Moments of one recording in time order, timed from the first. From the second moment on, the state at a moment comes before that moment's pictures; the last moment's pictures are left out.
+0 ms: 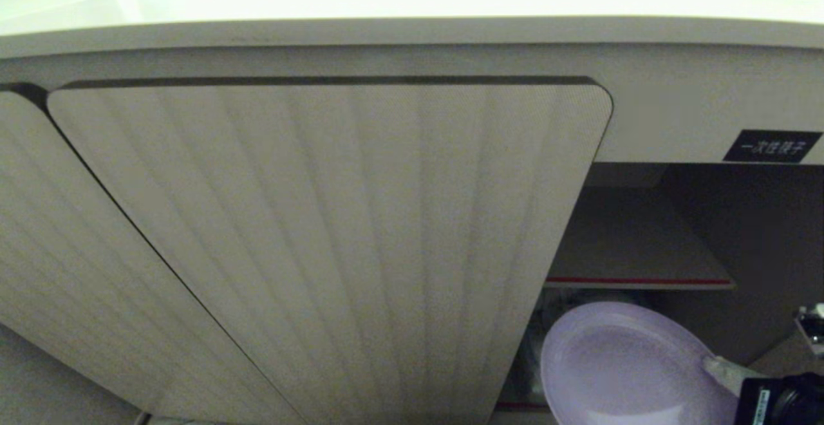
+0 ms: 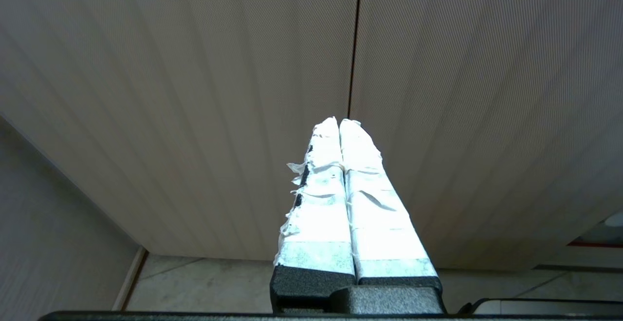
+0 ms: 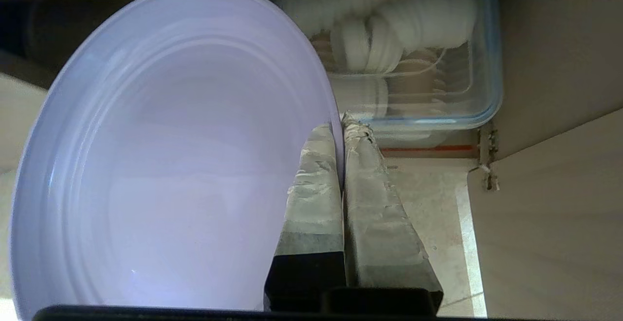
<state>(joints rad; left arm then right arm) 0.00 0.00 0.00 0.00 0.01 0.00 0.18 1.21 0.00 -0.75 -0.05 0.21</state>
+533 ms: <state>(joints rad) 0.00 0.00 0.00 0.00 0.01 0.00 0.25 1.25 0.00 -0.67 -0.05 0.21</state>
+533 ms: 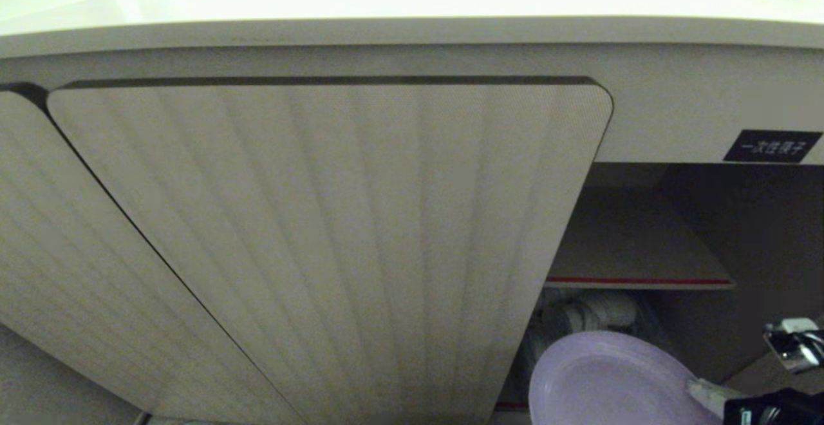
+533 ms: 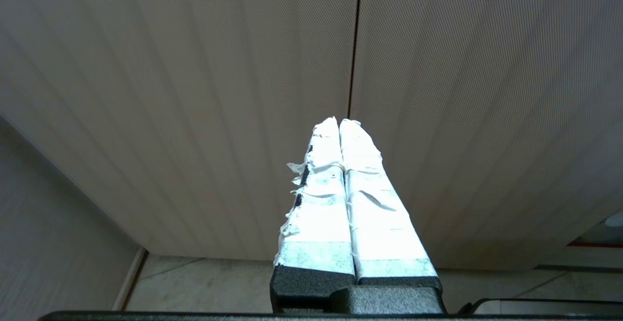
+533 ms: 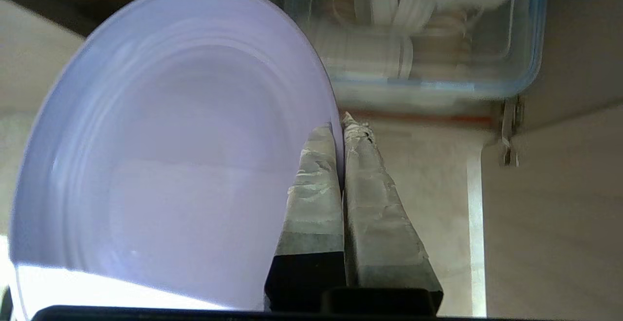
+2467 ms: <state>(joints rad) 0.00 0.00 0.00 0.00 0.01 0.00 0.32 0.83 0.00 -0.24 -0.05 0.24</state>
